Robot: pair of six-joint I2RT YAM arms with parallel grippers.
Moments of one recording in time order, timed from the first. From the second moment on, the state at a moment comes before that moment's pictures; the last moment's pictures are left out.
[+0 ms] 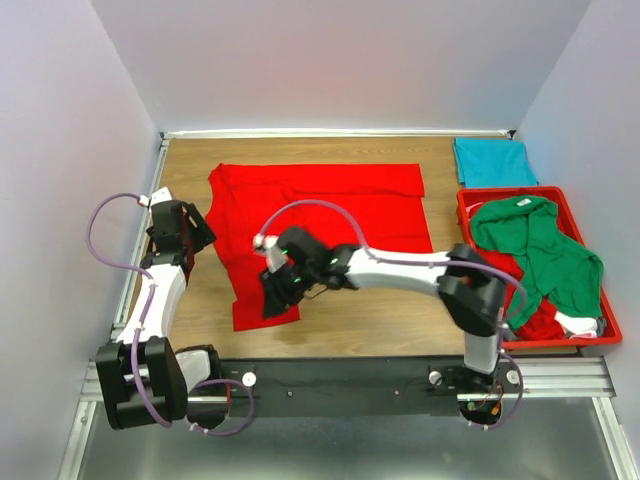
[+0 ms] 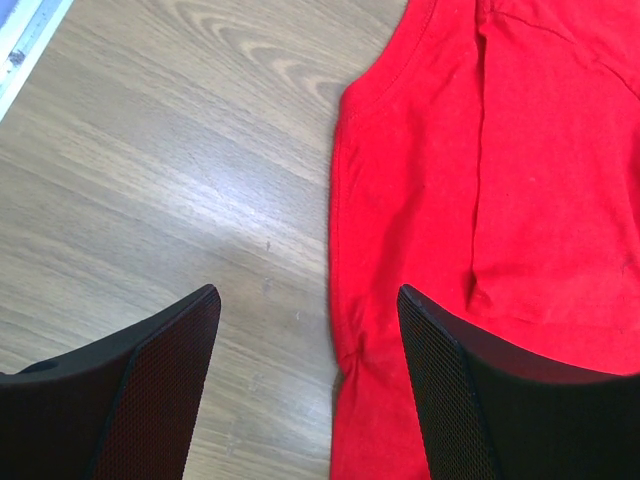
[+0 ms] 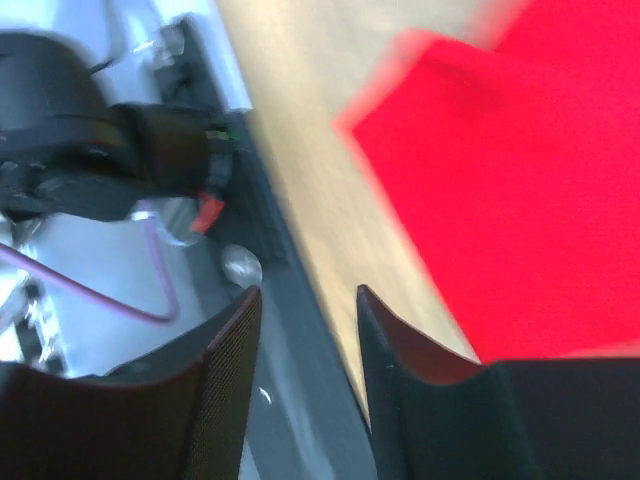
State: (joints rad) left arm 0.15 1.12 0.68 -0.22 -0.11 -0.40; right arm 1.13 1.97 1.39 -0.17 -0.48 0.42
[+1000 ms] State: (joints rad) left arm 0.04 1.46 0.76 -0.38 -0.02 -0.45; right arm 0.59 1.44 0.93 -0.34 0.19 0.34
